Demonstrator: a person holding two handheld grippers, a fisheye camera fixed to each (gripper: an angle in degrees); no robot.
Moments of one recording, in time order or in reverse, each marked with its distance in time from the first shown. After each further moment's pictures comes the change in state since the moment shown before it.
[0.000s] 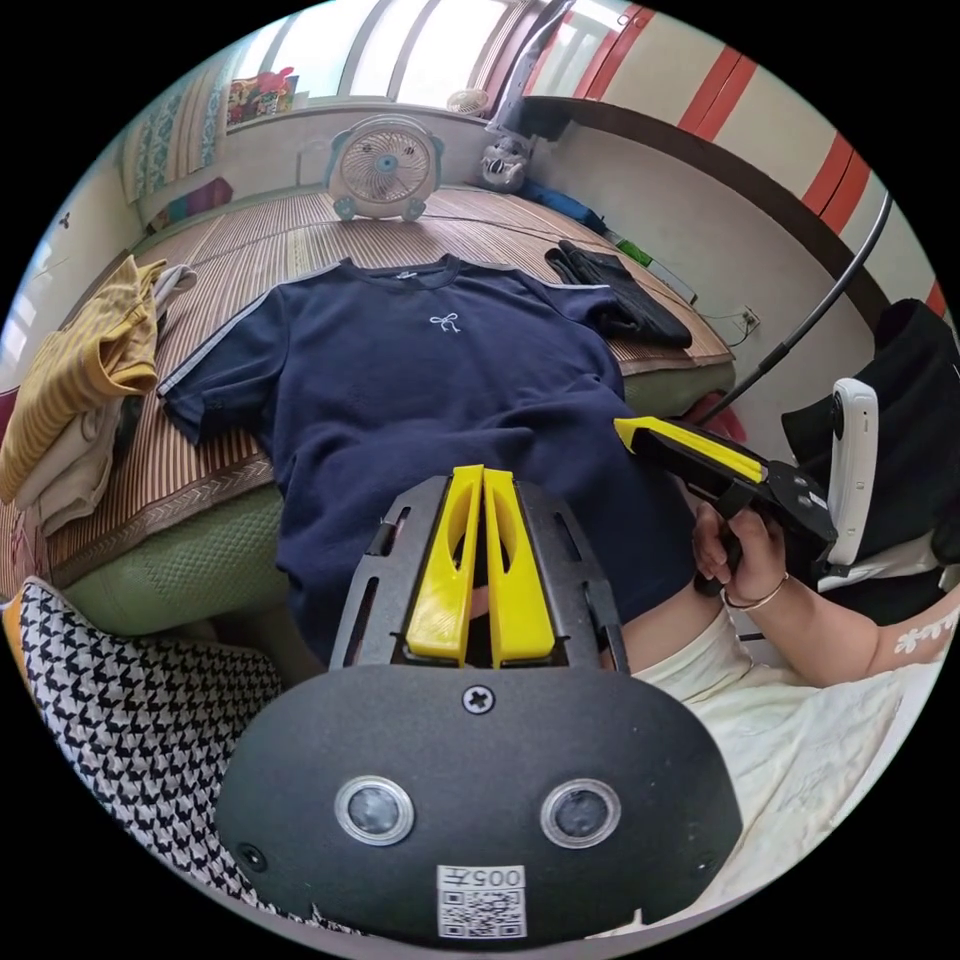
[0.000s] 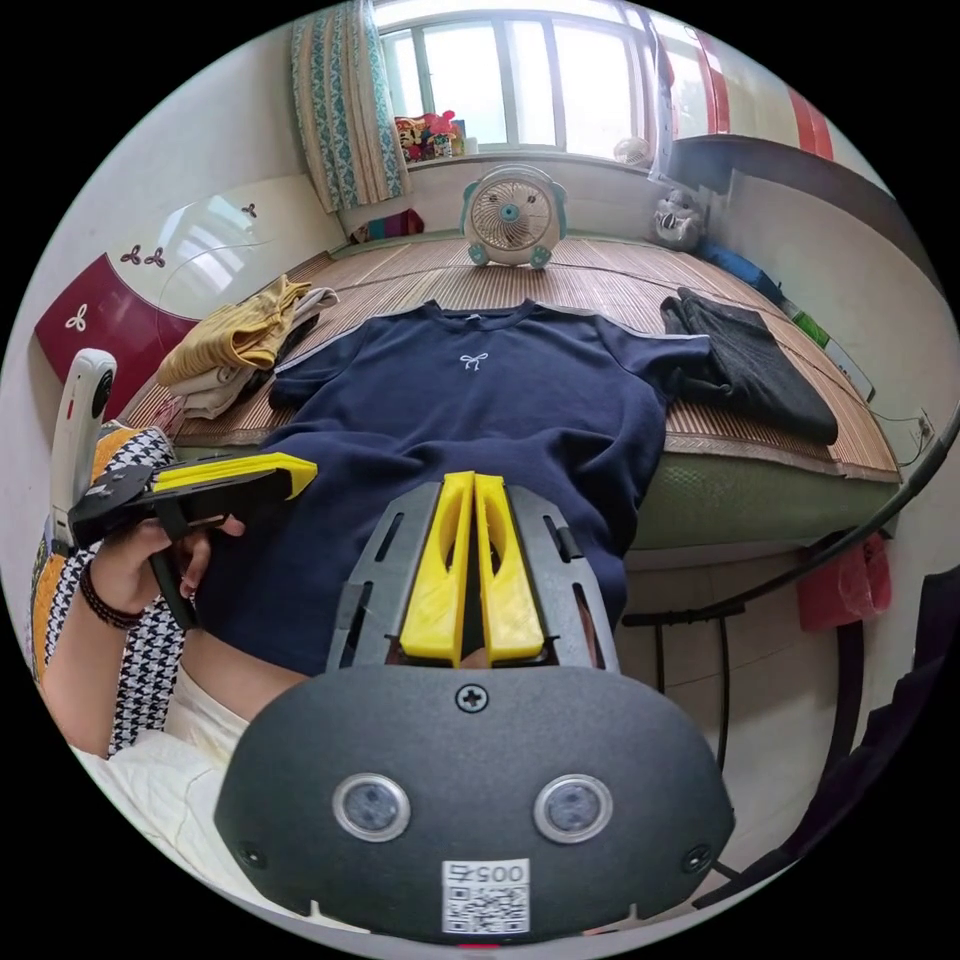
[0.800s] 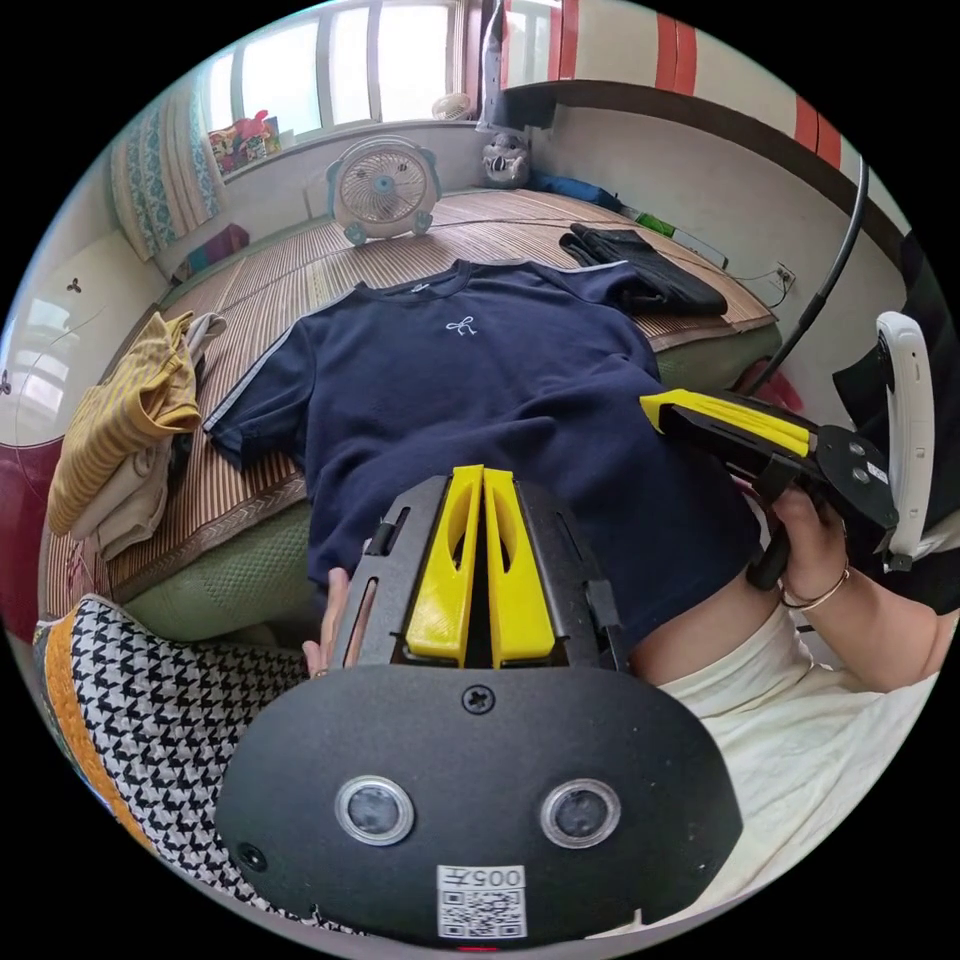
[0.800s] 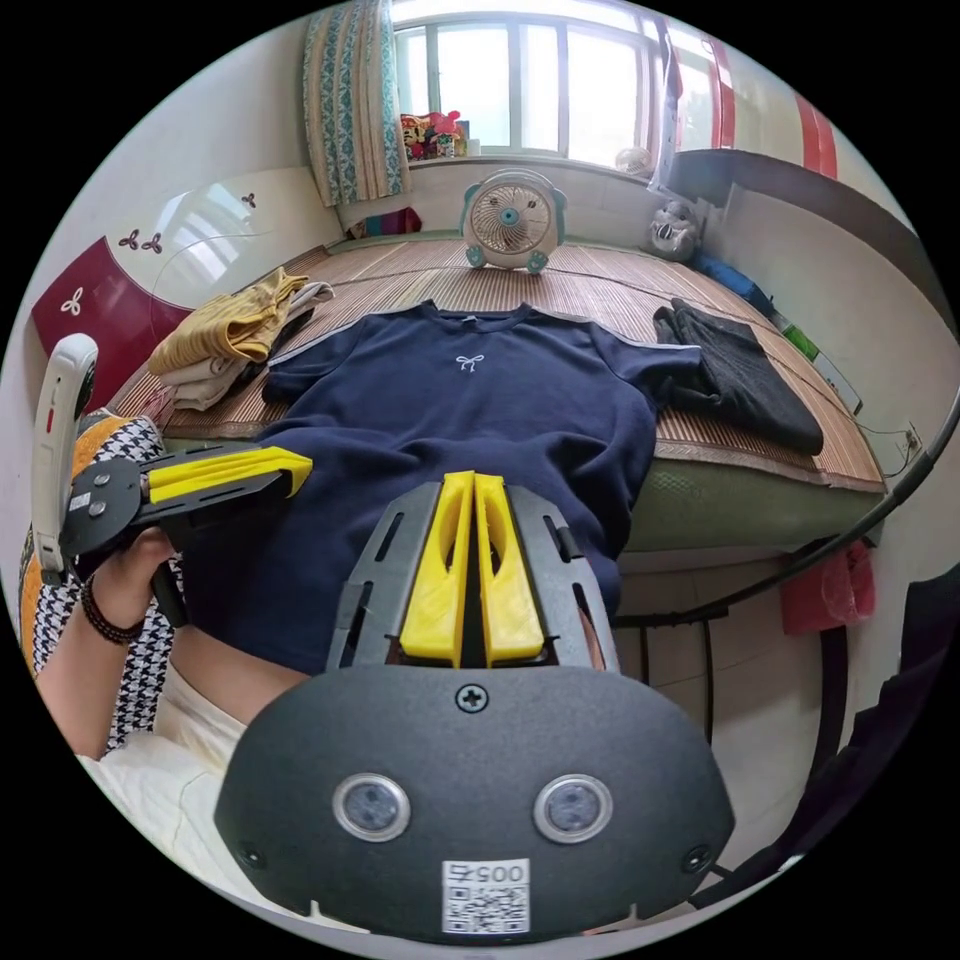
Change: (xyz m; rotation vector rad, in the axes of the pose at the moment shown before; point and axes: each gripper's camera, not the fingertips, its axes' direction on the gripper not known) left arm 0.067 0.029 0.030 -0.002 -0.206 0.086; right arm 0.003 0.004 -0.001 0.006 0.041 -0.020
